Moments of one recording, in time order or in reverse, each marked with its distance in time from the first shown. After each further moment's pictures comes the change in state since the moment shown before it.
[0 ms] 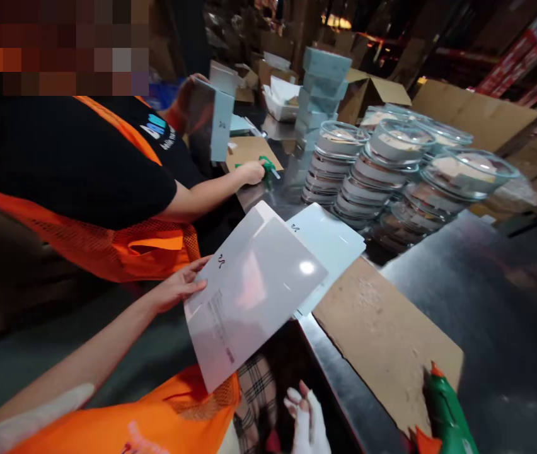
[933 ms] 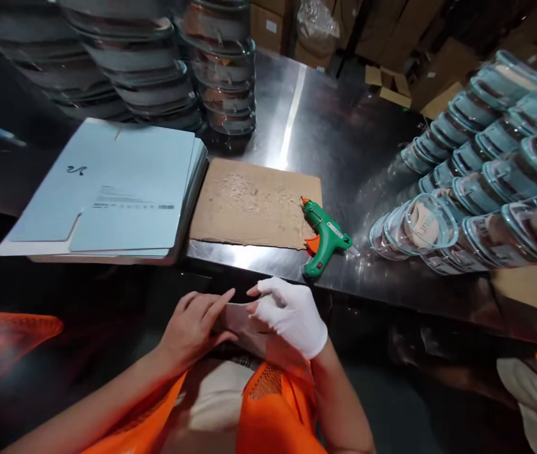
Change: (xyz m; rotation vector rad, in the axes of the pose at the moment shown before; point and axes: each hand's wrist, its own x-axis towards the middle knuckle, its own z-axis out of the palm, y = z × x) left_hand -0.080 -0.080 0.192 1.180 -0.634 1.203; right_hand -0.036 -0.124 -0.069 -0.127 -0.181 -0.144
